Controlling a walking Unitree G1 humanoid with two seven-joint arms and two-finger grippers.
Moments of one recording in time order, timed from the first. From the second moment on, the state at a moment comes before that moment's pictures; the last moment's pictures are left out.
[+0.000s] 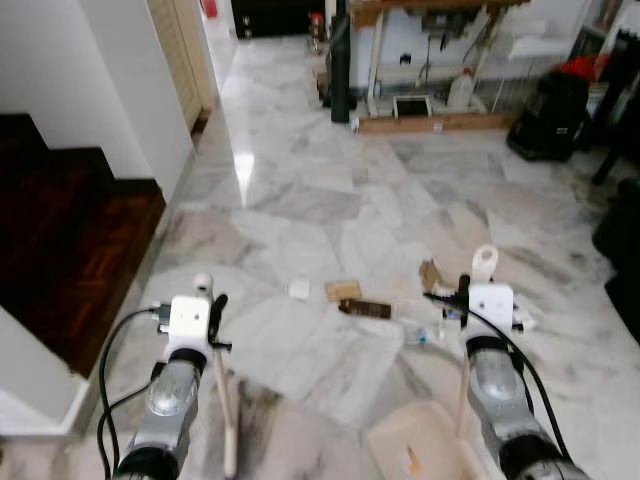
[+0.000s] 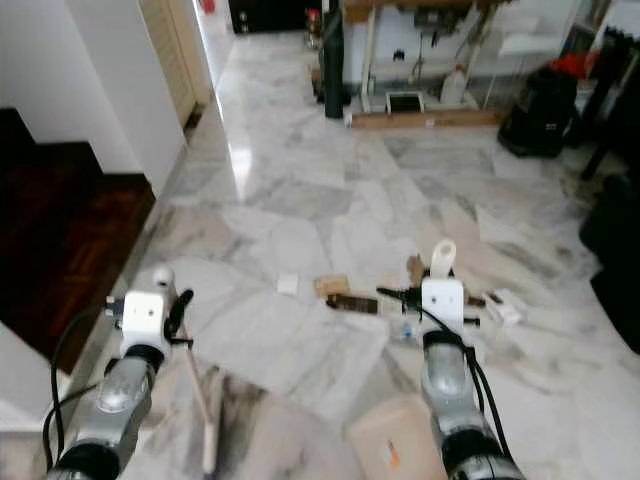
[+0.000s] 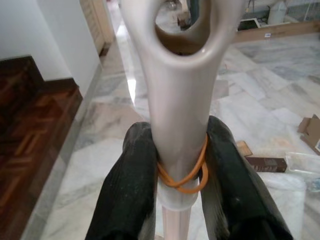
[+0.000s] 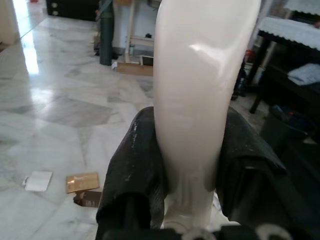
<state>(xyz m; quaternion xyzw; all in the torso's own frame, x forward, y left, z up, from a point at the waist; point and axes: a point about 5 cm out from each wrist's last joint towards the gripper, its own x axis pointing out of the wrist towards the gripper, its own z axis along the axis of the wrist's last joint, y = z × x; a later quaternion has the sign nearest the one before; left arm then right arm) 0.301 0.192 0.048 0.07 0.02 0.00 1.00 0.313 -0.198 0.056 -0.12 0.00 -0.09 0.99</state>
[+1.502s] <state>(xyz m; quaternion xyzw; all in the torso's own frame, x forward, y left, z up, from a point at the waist) 0.297 0.192 0.046 0.07 0.02 0.00 1.00 0.313 -0.184 0.055 -0.12 0.00 -0.07 0.99</state>
